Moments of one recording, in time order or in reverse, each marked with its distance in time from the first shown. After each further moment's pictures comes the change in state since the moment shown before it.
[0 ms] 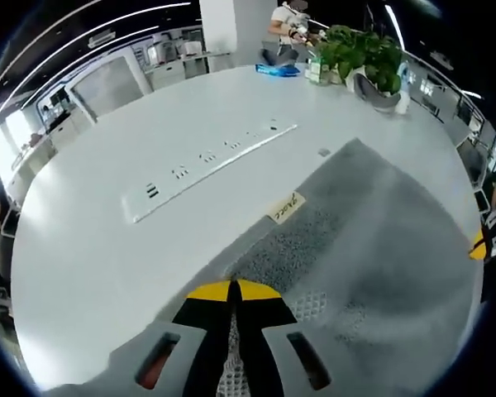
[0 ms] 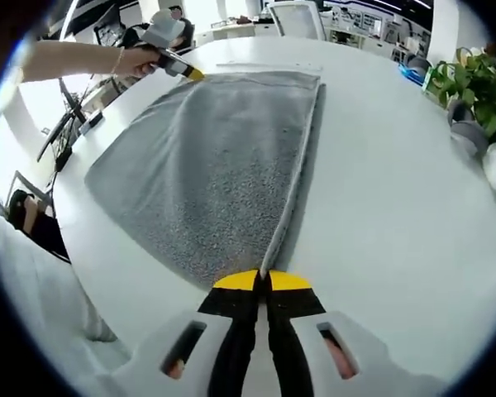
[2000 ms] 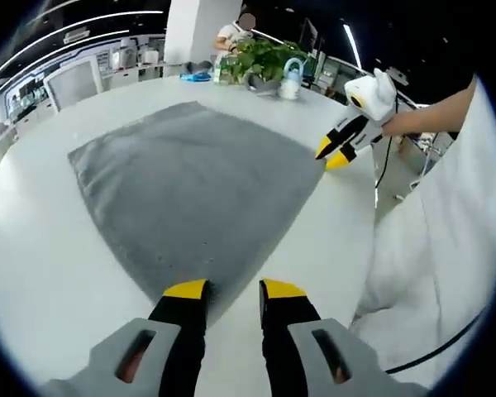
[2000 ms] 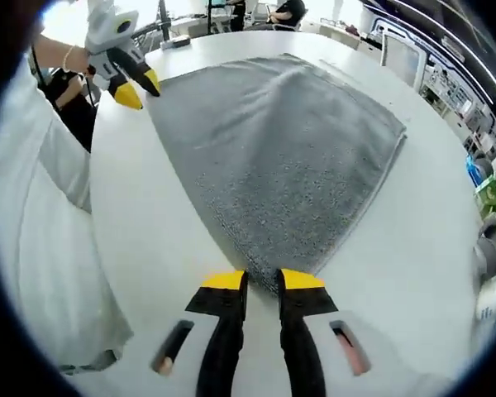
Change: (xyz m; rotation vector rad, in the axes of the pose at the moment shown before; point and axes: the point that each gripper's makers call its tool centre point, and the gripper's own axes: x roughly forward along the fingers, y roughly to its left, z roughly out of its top) left arm -0.178 -0.201 -0.188 0.017 -0.044 -0.294; right arm -0.006 0.022 -0.014 -0.570 0.066 0.105
